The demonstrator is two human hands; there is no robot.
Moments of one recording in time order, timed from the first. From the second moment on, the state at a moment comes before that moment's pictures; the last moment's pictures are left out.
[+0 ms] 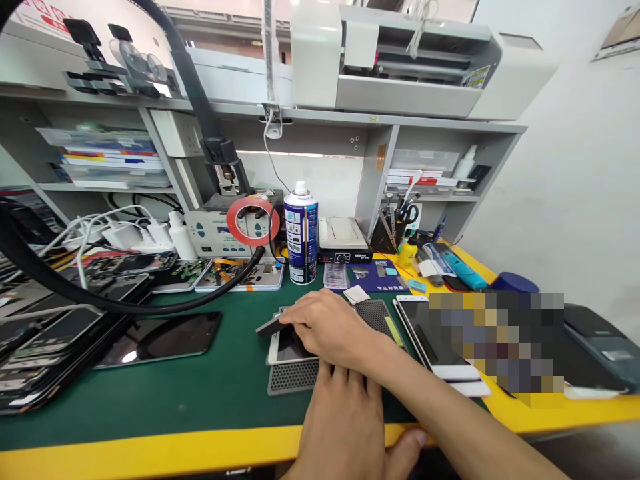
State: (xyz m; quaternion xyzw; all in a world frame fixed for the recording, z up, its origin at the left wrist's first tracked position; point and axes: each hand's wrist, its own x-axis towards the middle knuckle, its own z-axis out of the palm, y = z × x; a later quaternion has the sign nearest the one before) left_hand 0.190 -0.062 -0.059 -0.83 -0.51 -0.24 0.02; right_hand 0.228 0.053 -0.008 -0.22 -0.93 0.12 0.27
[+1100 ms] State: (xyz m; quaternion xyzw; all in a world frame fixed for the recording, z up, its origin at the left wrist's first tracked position) left_hand 0.191 -0.060 -0.059 -0.82 -0.51 -0.23 0.07; right_hand 0.228 0.057 0.007 -0.47 -0.78 0.32 0.25
